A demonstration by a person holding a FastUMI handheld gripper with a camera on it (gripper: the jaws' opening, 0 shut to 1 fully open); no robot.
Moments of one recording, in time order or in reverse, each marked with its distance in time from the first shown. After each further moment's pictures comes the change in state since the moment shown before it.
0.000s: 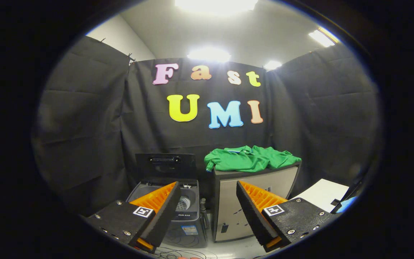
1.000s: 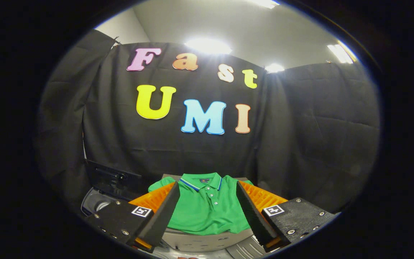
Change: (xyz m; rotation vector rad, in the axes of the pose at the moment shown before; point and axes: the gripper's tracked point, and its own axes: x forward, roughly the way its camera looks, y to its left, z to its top) arm 0.219 -0.131 0.103 -0.178 0.102 -0.100
